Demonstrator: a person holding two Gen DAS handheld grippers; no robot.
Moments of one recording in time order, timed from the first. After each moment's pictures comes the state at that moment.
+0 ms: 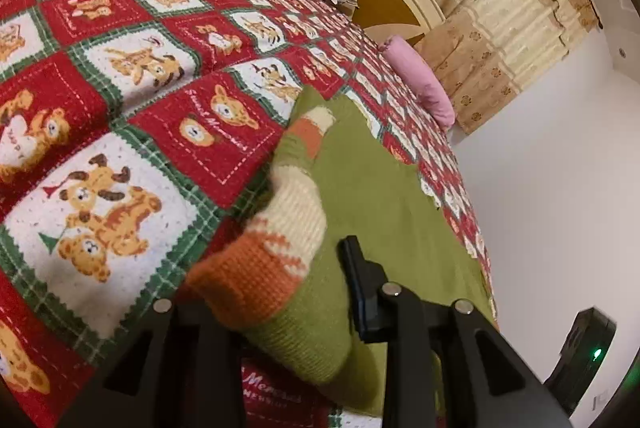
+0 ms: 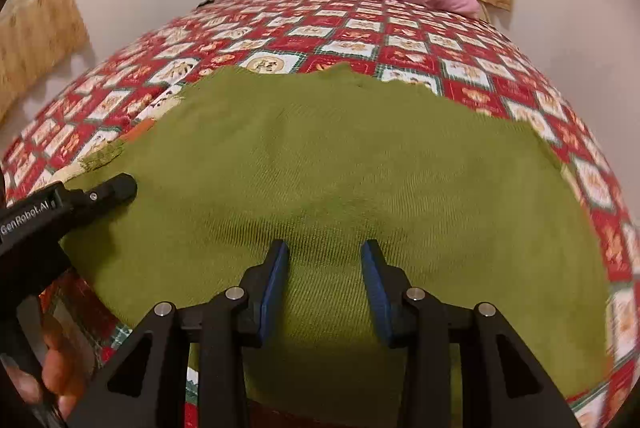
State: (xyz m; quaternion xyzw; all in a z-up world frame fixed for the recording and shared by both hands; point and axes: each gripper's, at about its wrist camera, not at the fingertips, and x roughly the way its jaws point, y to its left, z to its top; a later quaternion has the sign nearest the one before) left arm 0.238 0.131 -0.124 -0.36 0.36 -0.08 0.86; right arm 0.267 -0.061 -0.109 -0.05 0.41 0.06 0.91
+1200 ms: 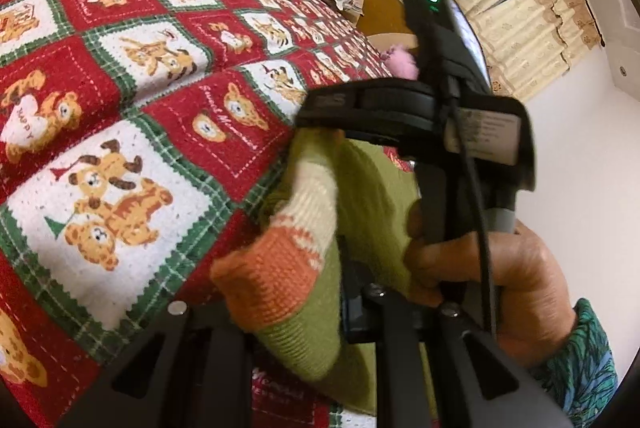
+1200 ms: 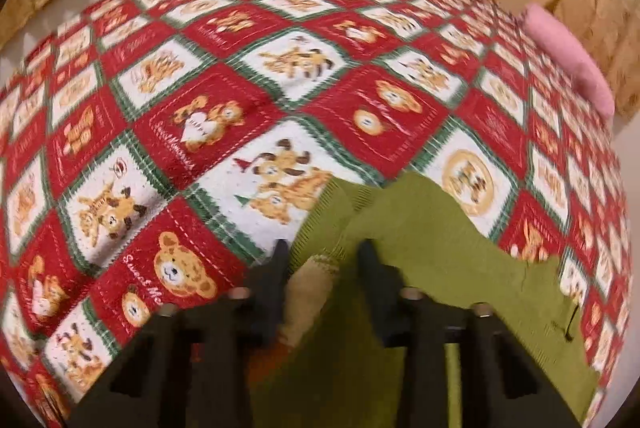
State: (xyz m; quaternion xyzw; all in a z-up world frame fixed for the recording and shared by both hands) left arm 0.232 0.138 -0.125 -0.38 0.35 -0.07 0.85; right arm 0.426 0.105 -0.119 -0.21 0.47 0.21 0.83
